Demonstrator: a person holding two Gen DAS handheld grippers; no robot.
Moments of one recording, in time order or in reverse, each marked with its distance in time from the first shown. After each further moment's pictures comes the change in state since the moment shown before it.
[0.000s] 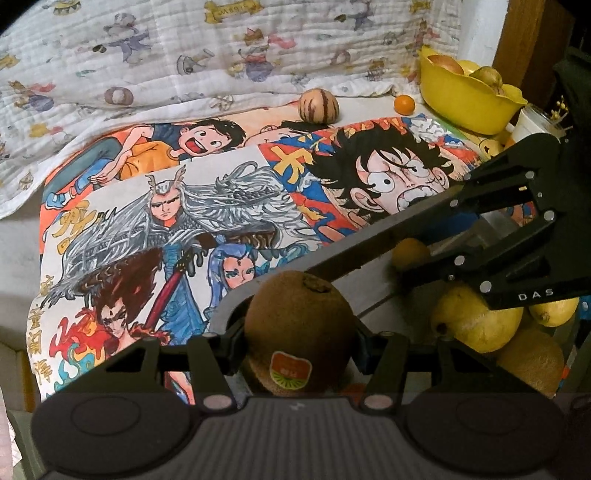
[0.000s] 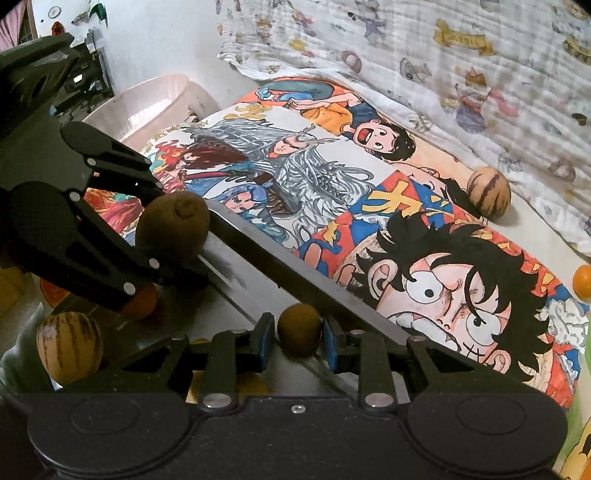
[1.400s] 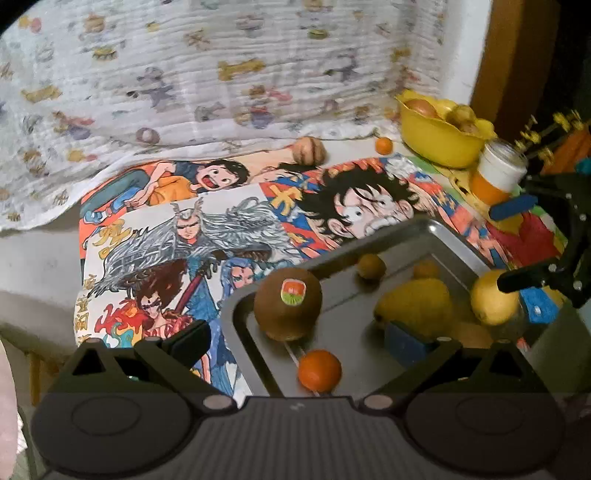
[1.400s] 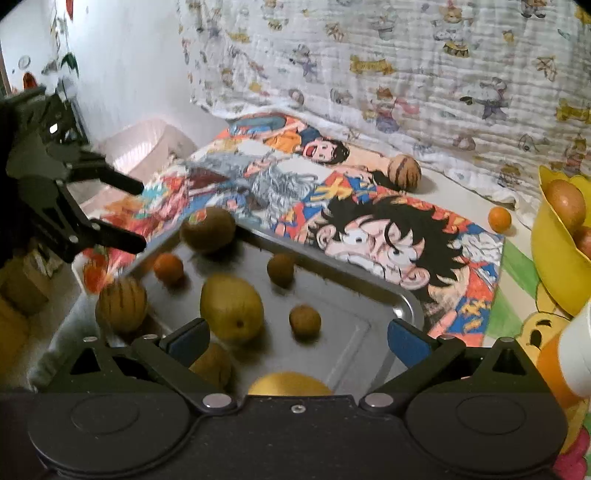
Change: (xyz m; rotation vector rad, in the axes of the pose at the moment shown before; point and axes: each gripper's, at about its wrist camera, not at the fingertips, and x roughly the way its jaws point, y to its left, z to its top) left arm -0.084 -0.018 -0.018 -0.008 -0.106 0.014; right arm -0.116 -0.010 -0.067 0.135 -0.092 -0.060
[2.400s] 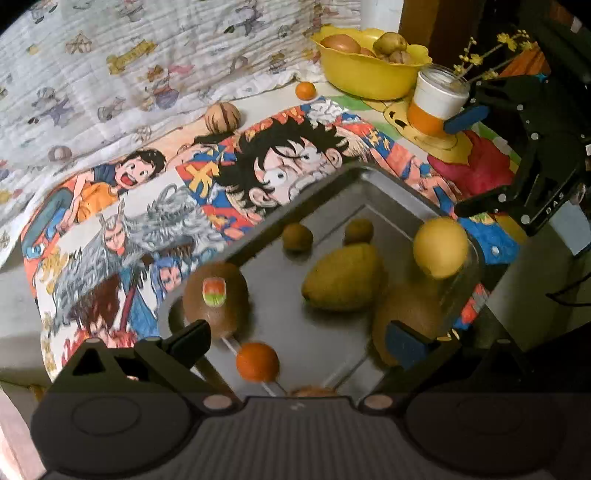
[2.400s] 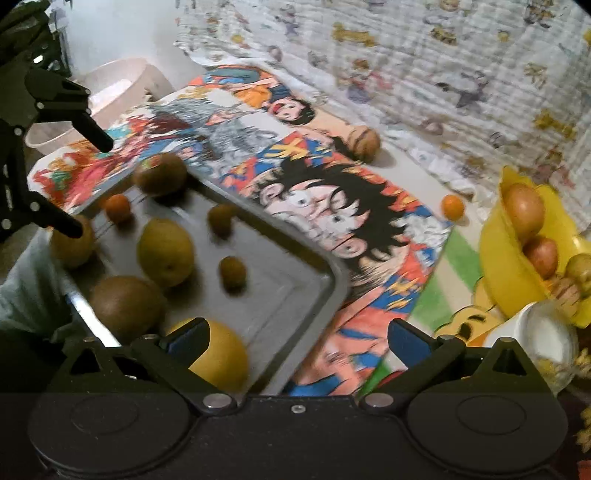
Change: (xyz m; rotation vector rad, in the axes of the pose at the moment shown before) left arm 0.015 -0.047 0.039 0.212 0.202 -0.095; right arm -0.008 -0.032 0.007 -0.136 0.149 -0.146
